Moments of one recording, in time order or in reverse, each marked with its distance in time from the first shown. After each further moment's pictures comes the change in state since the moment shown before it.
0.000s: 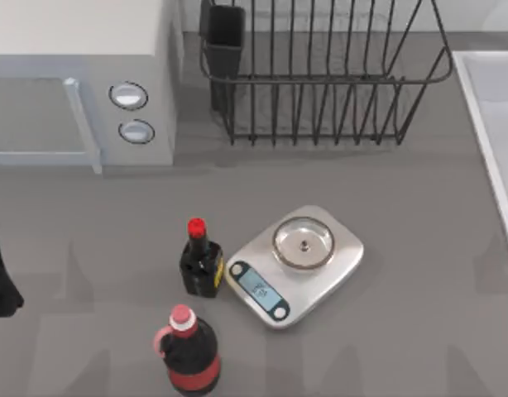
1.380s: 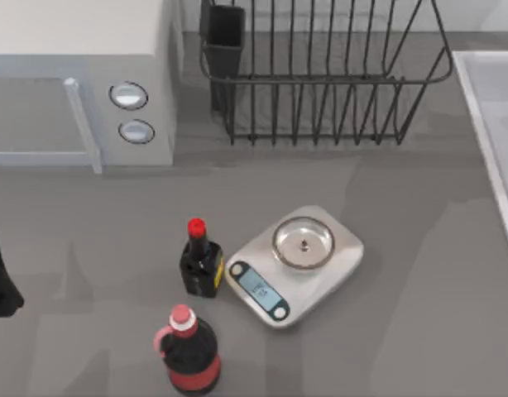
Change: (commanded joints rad) left arm 0.000 0.000 0.000 0.000 0.000 0.000; right arm -0.213 2.077 1.748 -1.044 0.004 -0.194
